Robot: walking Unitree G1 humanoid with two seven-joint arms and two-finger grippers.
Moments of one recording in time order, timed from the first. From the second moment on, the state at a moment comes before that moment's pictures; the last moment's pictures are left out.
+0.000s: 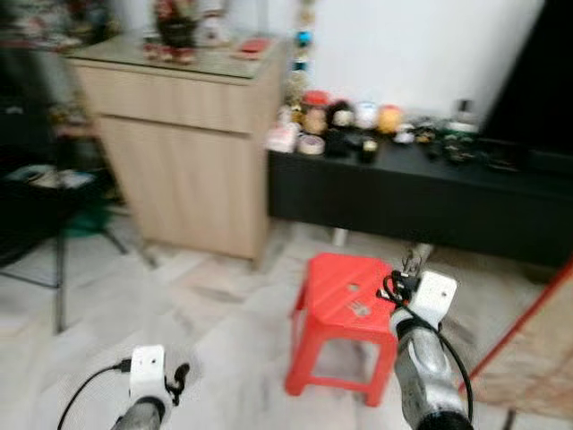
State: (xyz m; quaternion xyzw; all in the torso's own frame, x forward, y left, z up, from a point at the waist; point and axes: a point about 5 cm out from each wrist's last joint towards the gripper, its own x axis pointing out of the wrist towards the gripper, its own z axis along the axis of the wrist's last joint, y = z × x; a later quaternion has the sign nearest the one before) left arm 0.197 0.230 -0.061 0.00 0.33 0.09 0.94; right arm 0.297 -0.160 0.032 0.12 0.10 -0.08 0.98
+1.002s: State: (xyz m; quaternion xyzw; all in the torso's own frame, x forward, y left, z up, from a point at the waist) left arm 0.214 0.224 -0.052 0.02 0.31 0.06 0.95; right arm 0.301 -0.160 0.034 0.11 0.10 -0.08 0.99
